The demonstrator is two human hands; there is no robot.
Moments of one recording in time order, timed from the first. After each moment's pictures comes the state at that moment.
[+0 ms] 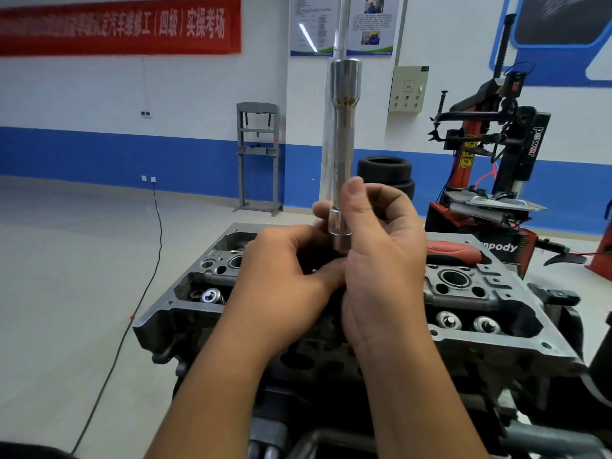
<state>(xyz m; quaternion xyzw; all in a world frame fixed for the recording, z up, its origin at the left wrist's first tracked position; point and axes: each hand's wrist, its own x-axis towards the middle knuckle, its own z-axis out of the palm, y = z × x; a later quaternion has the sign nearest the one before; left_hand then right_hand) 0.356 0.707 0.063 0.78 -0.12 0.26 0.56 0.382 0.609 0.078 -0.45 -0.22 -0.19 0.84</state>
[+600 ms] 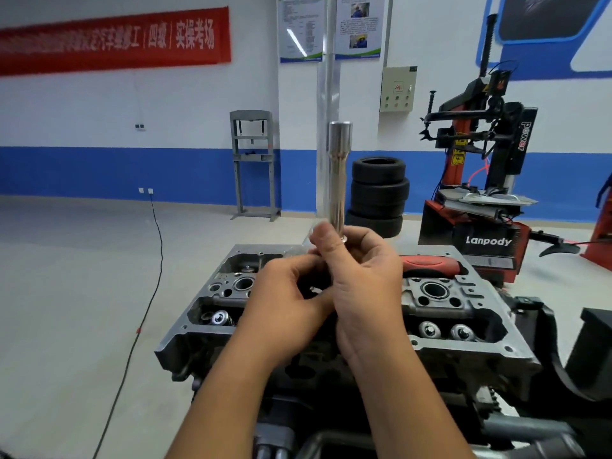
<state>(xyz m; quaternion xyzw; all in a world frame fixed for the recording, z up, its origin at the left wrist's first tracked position) 0.358 0.708 0.065 0.77 -0.15 0.21 0.59 0.381 0.606 0.079 -0.49 -0.19 -0.15 0.84</state>
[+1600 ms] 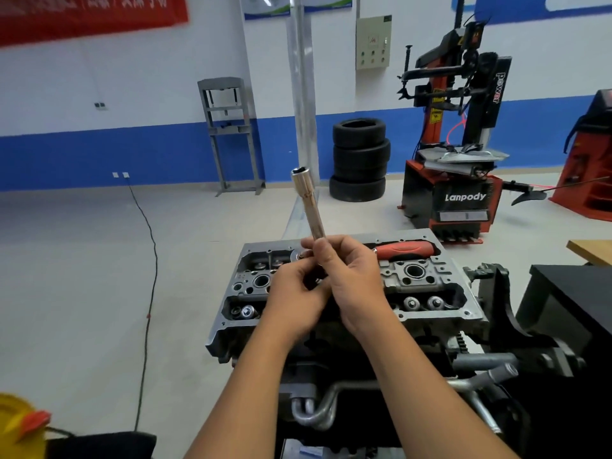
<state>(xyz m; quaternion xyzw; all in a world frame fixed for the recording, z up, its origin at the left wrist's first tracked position) 0.360 0.715 0.072 0.78 -0.11 0.16 0.60 0.370 0.611 0.086 -0.55 -0.18 -0.10 0.81</state>
